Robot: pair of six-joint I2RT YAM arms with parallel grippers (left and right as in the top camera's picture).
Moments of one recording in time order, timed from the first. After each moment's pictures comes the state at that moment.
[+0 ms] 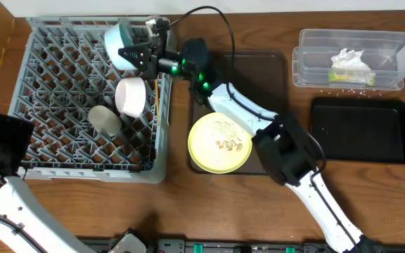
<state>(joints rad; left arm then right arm) 0.86 1.24 1.53 -1.23 0.07 -0.49 0.73 2.63 2.18 0.69 -0.68 0.83</state>
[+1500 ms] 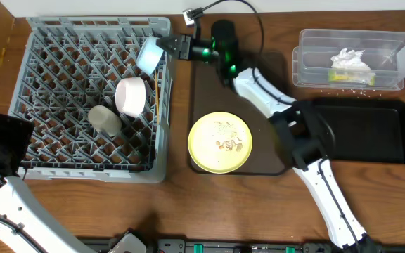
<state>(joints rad) 0.85 1.24 1.53 -1.23 0.07 -0.49 0.54 2.71 2.26 0.41 -0.82 0.99</state>
